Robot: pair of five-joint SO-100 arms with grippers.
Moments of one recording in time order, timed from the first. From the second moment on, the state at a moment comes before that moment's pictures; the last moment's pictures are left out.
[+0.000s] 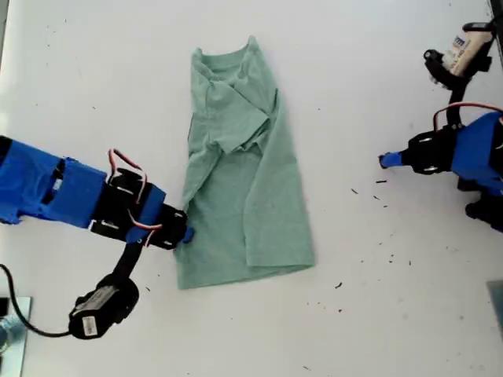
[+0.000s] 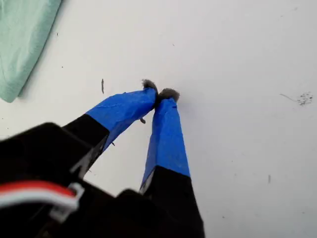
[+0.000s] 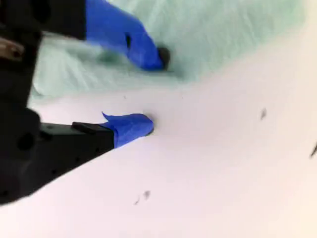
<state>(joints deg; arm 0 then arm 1) 8.2 84.8 102.5 67.4 0.4 22.1 199.6 174.8 76.6 -31.8</state>
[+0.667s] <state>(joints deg) 0.9 103.4 97.0 82.5 2.4 22.1 199.6 174.8 76.6 -31.8</state>
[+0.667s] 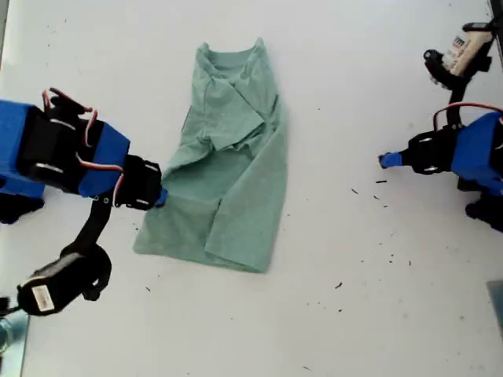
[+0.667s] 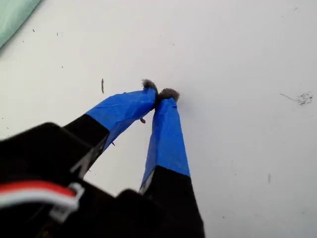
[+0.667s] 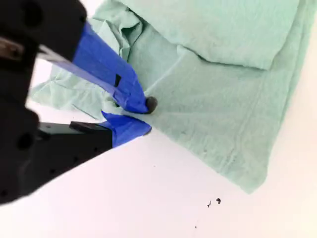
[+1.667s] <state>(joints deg) -4.4 86.8 65.3 66.2 20.8 22.1 199.6 174.9 76.6 -31.5</state>
